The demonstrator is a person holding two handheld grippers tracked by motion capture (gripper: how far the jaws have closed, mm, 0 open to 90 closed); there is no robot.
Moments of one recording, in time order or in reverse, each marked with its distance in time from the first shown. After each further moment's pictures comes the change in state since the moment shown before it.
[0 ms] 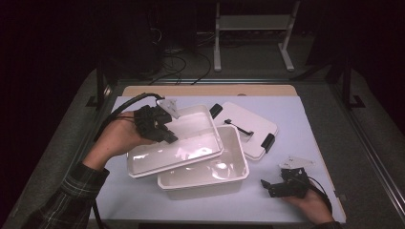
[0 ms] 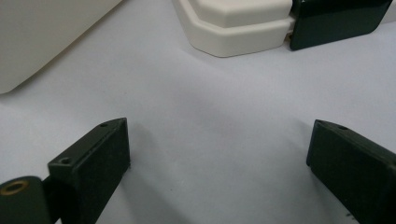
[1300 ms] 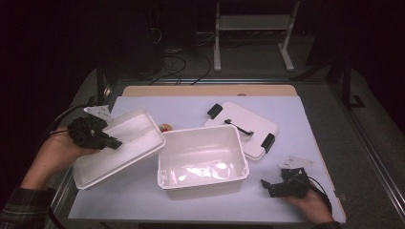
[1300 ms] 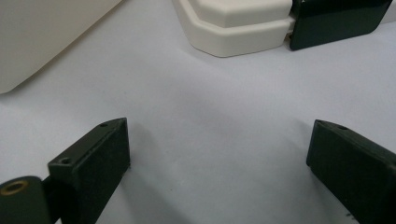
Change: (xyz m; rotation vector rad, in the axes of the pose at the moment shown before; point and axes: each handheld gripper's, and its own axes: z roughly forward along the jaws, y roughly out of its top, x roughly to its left) left arm 0.023 -0.145 -0.038 -0.016 0.098 -0.303; right arm 0.000 0.000 0.000 0.001 -0.001 -0.002
